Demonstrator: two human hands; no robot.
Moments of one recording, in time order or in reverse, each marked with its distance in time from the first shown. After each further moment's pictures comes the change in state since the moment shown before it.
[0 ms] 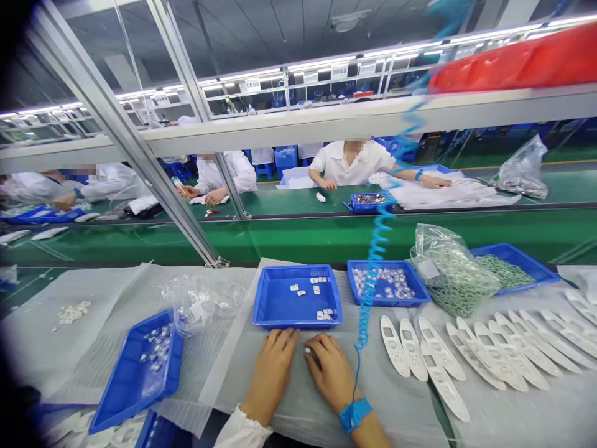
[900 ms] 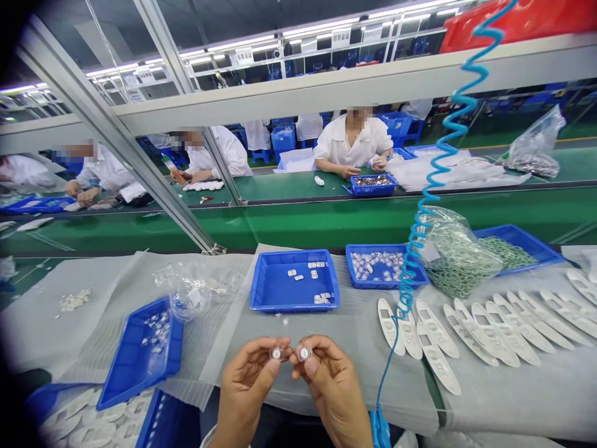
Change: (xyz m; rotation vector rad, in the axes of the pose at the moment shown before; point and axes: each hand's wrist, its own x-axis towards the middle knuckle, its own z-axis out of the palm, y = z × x) left_hand -0.018 0.043 -0.100 -1.556 0.179 -0.548; right_hand -0.022 -0.106 -0.038 1.395 0.185 0.479
